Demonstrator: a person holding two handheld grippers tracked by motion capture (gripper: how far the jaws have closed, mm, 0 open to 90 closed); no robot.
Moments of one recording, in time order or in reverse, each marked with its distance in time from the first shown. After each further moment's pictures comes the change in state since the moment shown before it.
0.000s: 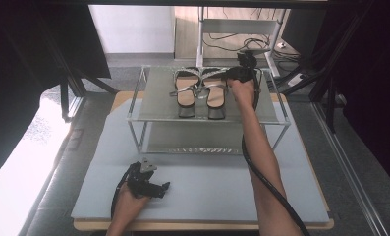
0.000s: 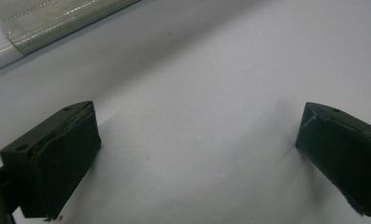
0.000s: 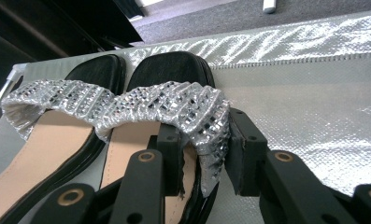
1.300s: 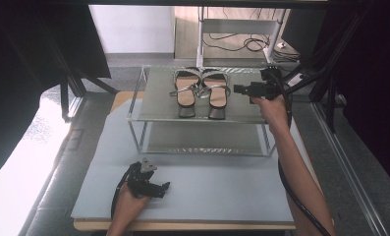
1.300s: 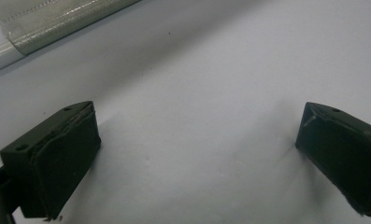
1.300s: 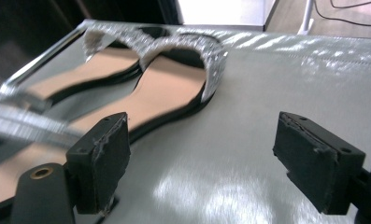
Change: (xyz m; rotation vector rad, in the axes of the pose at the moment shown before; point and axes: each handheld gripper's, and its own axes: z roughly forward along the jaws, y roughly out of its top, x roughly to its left) left arm 0.000 0.000 0.000 -0.002 0.005 0.002; right arm -0.030 -0.049 -0.087 -0.116 0.136 -0.321
